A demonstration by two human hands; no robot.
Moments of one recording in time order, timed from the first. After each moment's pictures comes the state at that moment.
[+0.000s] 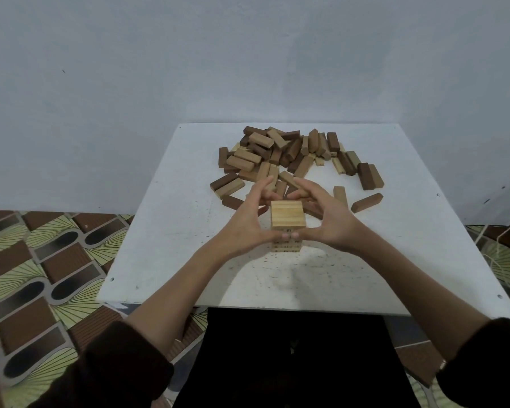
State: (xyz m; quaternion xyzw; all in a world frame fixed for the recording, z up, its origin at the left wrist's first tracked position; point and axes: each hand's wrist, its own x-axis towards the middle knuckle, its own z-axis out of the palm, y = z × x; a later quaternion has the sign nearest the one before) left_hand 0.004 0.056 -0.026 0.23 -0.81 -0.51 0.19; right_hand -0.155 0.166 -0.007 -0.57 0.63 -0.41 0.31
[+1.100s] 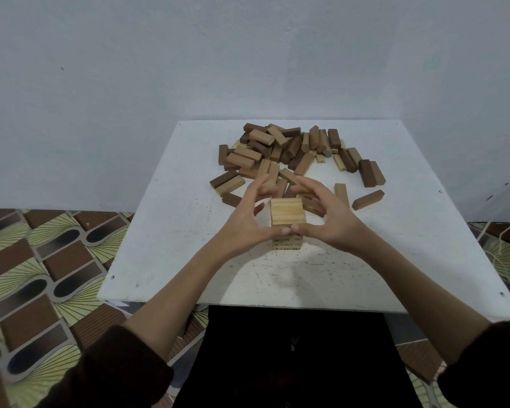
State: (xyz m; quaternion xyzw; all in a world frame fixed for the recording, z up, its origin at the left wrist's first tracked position) left_hand 0.007 0.061 -0.028 0.26 -0.77 -0.55 0.20; right_hand -0.153 0.169 -0.010 -0.56 0.64 -0.43 0.30
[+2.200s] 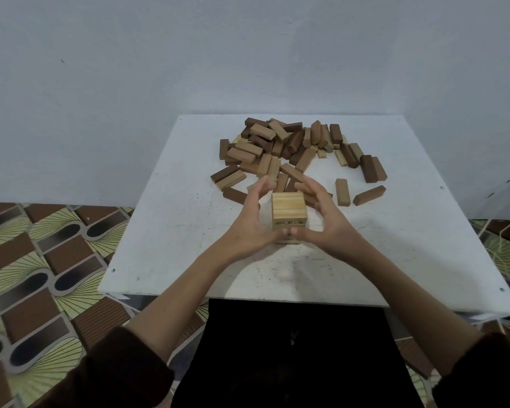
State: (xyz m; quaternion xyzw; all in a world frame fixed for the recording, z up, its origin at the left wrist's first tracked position) left_hand 0.010 0.072 -0.037 0.25 -0.78 -0.54 0.20; right_hand -0.138 0.178 -0.025 -0.51 0.66 -0.45 0.32
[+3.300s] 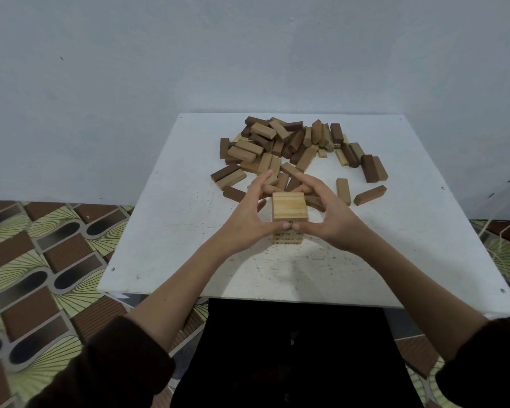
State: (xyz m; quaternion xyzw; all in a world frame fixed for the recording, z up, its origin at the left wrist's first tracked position) left_hand 0.004 0.056 -0.039 0.24 -0.78 -0.54 0.21; right_hand -0.151 0.168 -0.018 -0.57 0.64 -0.42 0.28
